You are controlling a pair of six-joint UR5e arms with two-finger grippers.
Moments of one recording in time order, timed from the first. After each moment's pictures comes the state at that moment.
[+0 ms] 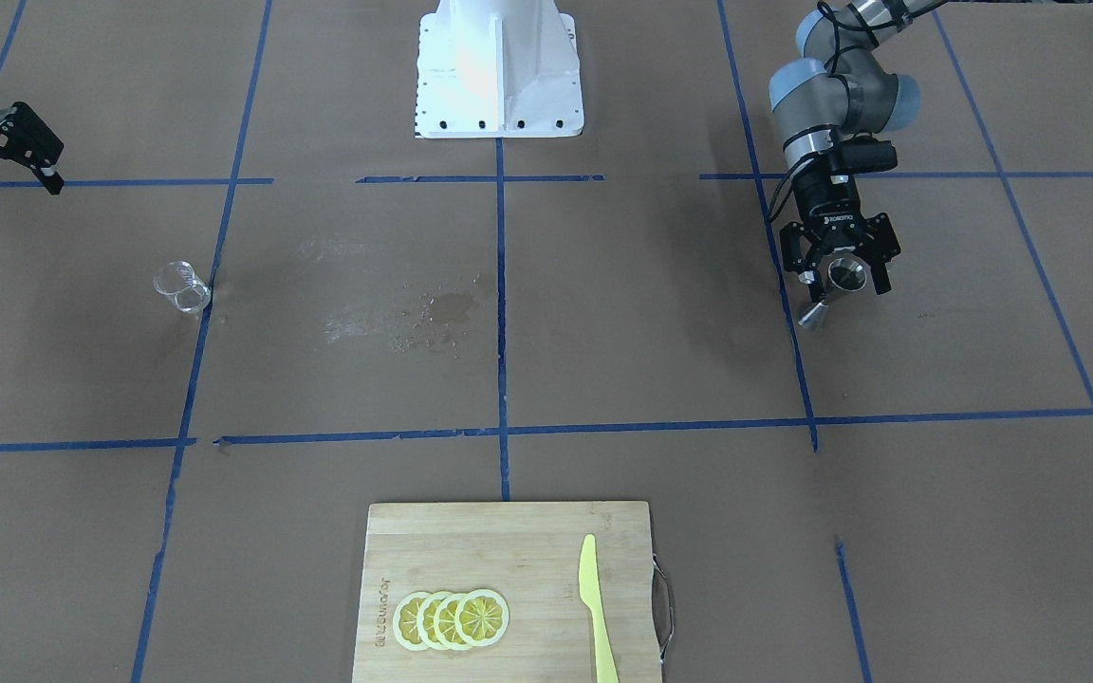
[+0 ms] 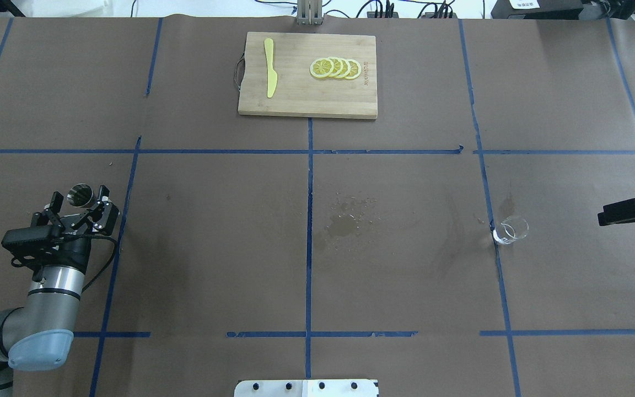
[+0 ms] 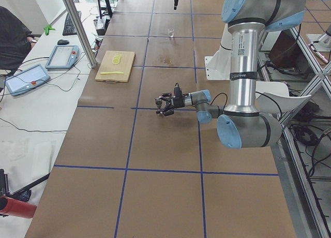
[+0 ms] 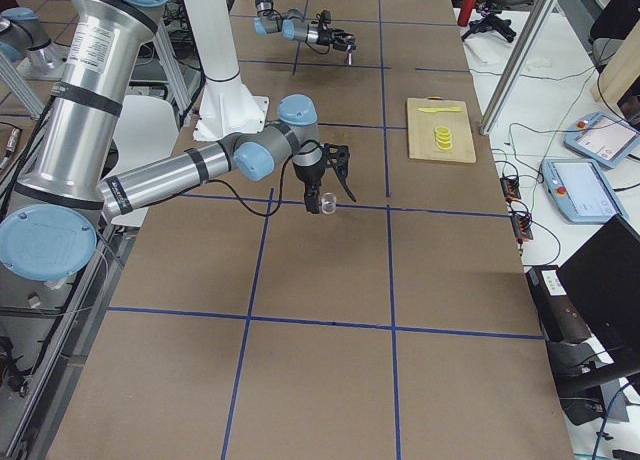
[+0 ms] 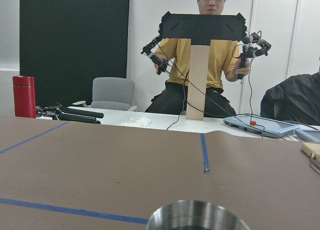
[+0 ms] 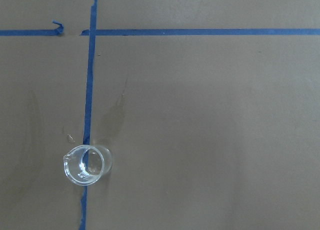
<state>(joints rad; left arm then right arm) -0.20 -1.52 -1.65 -2.40 -0.36 -1.54 0.95 -1.88 2.24 -1.29 2.08 0.86</state>
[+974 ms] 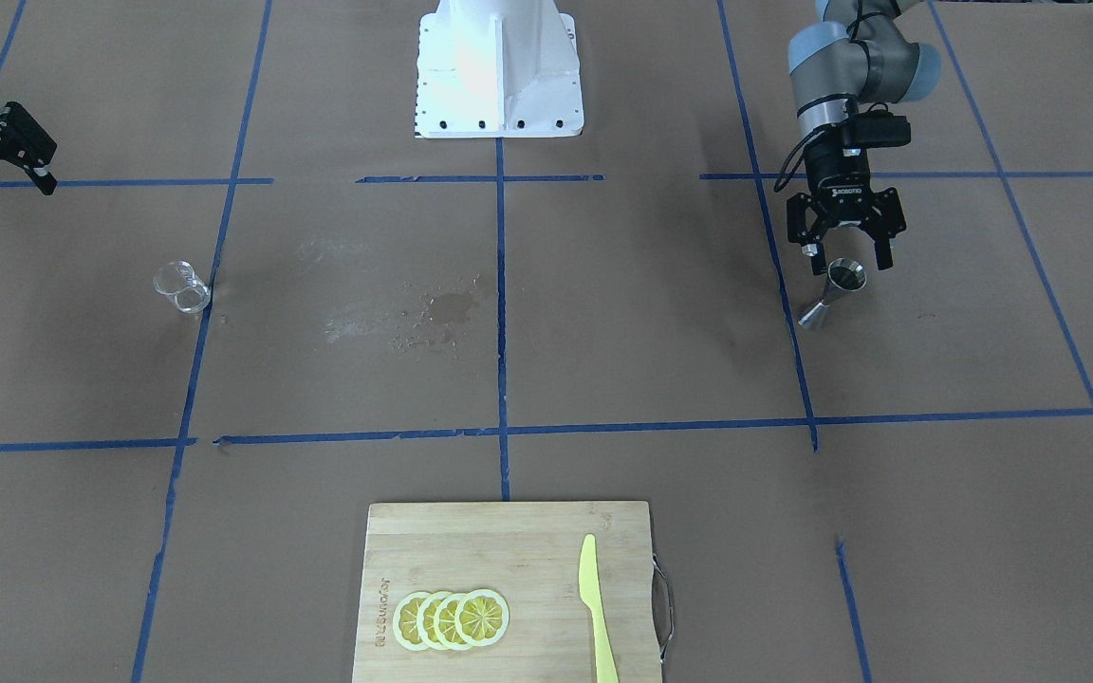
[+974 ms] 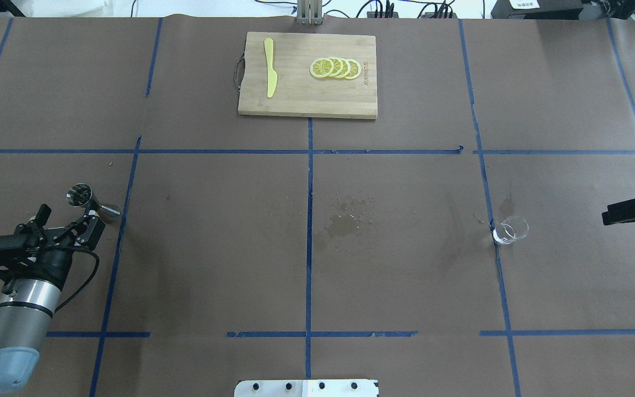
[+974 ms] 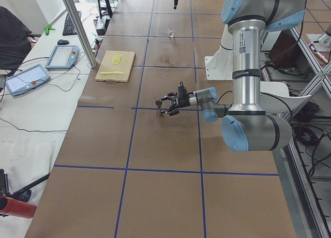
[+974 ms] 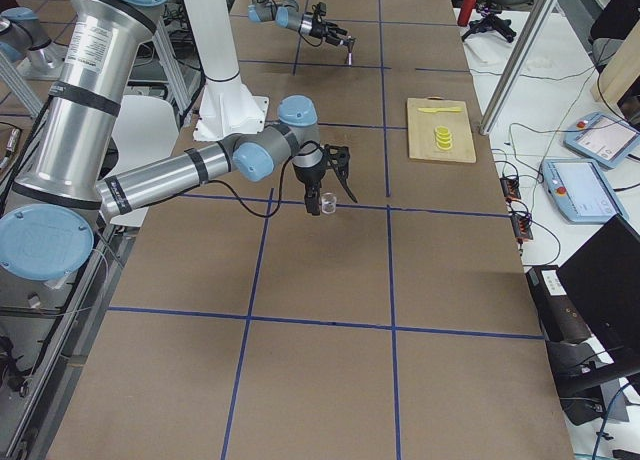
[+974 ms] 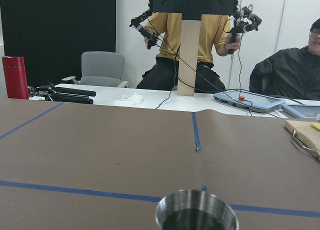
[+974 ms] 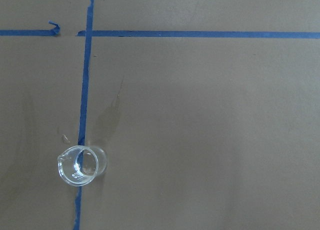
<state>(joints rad) -0.16 -1.39 -1.79 -2.40 -0.43 -1.53 0.96 -1.89 2.23 -1.29 2.08 0.83</state>
